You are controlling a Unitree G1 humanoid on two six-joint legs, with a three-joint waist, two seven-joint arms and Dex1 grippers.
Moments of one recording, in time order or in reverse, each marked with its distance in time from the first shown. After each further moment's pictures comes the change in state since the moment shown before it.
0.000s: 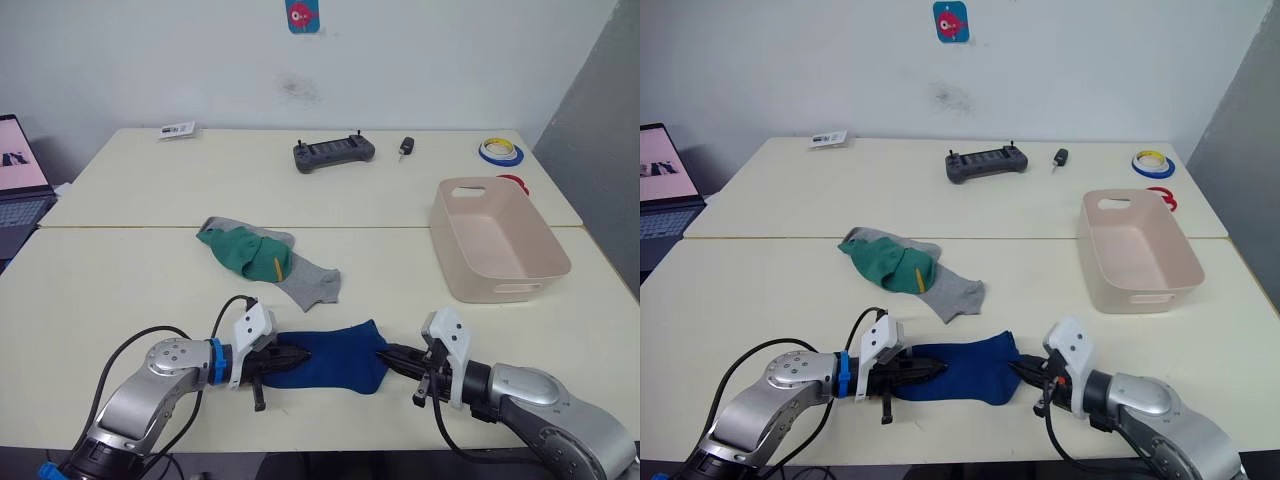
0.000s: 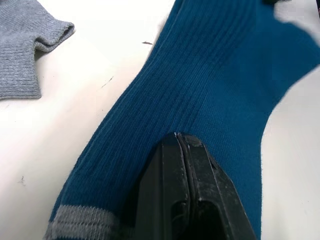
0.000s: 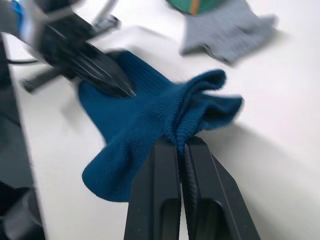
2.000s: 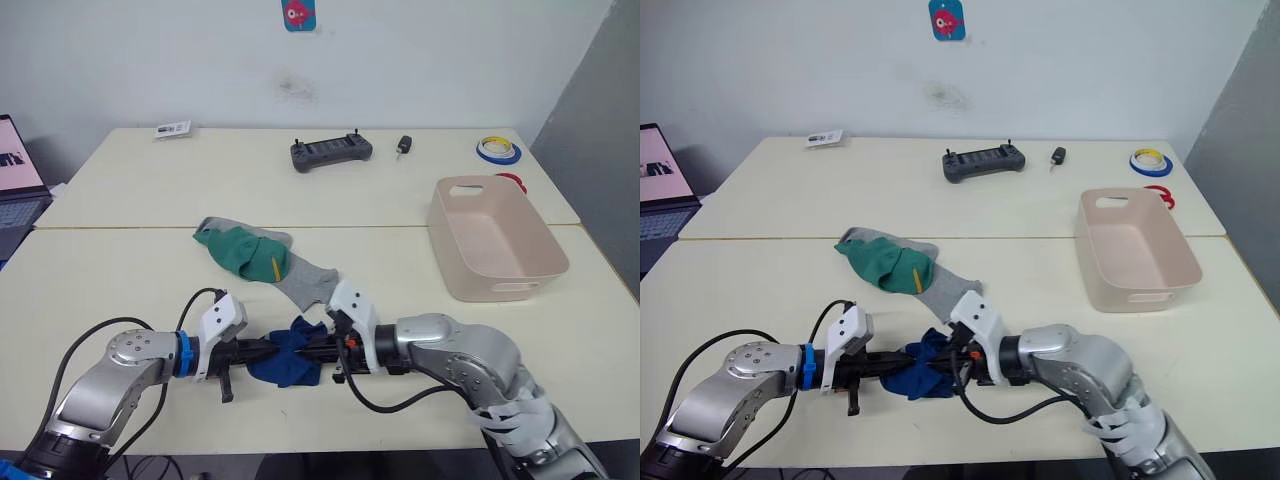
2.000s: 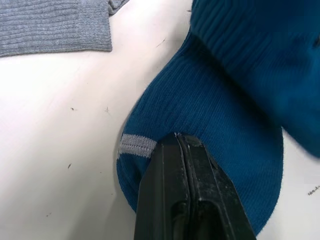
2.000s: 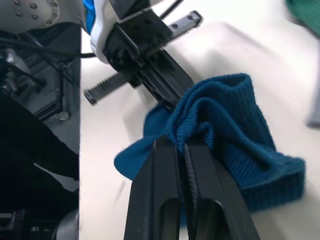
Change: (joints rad) left arm 0.012 0.125 0.097 0.046 -0.032 0.025 -0.054; right arm -0.514 0.292 0.346 0.346 -0.019 0.197 -0.013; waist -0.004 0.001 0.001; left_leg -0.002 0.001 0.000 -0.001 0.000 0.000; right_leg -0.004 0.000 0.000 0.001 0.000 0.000
